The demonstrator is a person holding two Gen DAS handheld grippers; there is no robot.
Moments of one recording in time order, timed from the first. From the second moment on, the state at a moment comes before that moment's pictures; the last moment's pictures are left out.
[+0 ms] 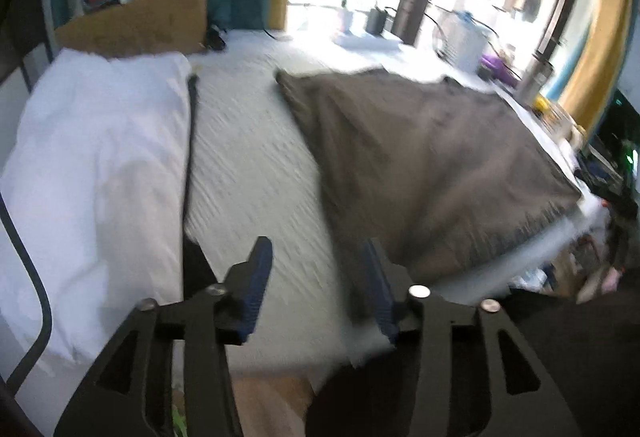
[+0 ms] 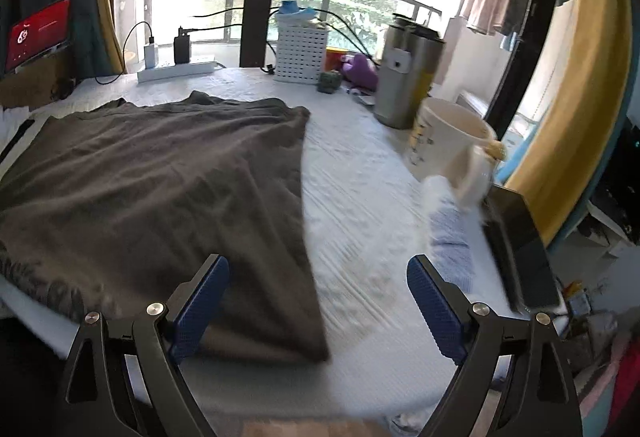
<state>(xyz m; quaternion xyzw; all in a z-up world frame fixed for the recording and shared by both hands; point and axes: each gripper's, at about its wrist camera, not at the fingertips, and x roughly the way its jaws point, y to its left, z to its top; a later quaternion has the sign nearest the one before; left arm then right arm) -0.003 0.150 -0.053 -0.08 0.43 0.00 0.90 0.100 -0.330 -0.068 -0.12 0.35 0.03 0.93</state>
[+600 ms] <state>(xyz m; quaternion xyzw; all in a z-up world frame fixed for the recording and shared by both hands) 0.173 0.156 -0.091 -0.03 0.46 0.04 0.89 0.183 -0.298 -0.074 -0.09 0.38 0.06 0.92</state>
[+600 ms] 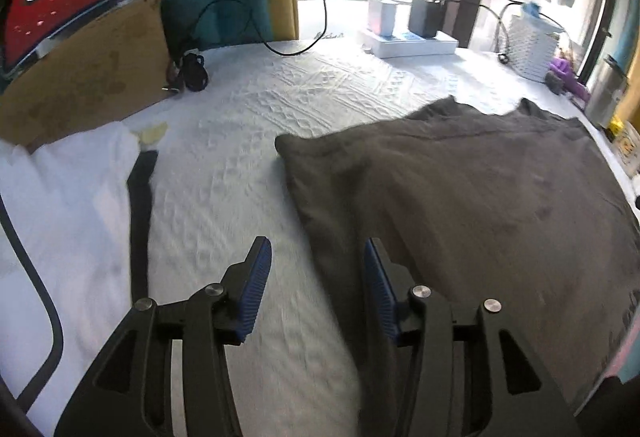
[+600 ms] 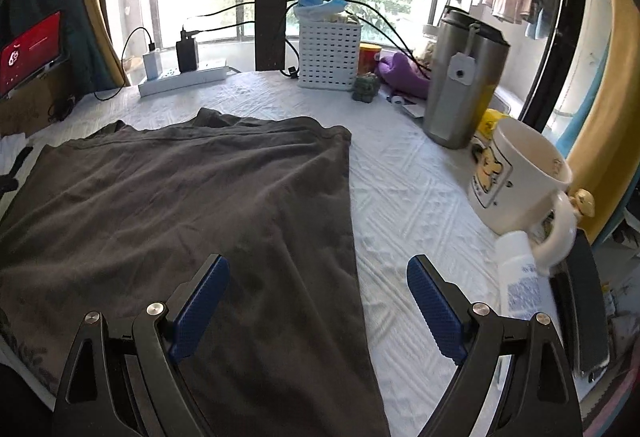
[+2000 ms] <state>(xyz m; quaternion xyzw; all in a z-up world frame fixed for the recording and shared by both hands) 0.256 0.086 -0.109 0.03 0.47 -0.05 0.88 0.333 -0.251 -0.102 -0.03 0.45 0.16 0.88</state>
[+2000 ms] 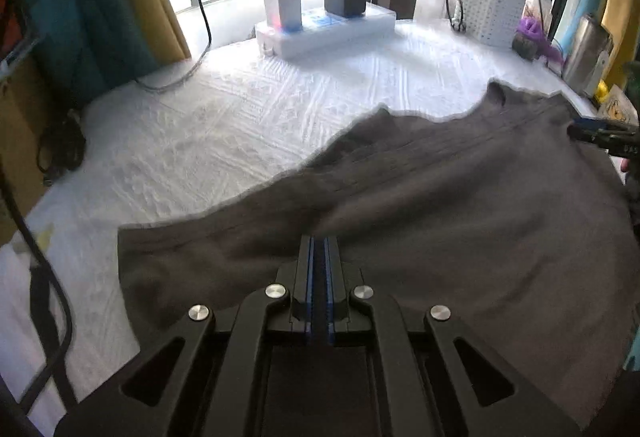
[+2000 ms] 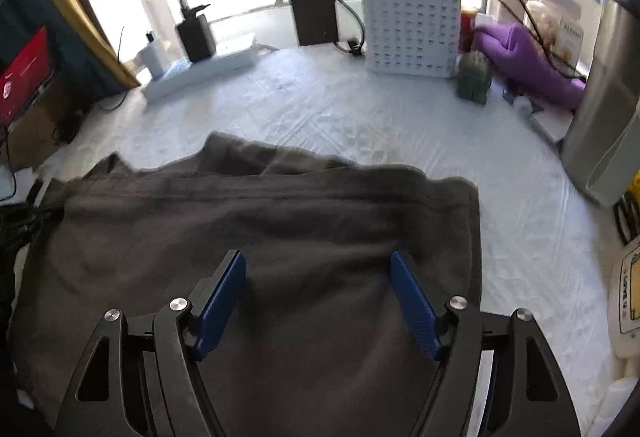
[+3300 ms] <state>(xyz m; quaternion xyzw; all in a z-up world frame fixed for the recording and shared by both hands) 0.112 0.005 -0.106 -0.03 0.46 -0.12 0.88 0.174 -0.245 -0.108 -0.11 0.44 0.10 0.89</state>
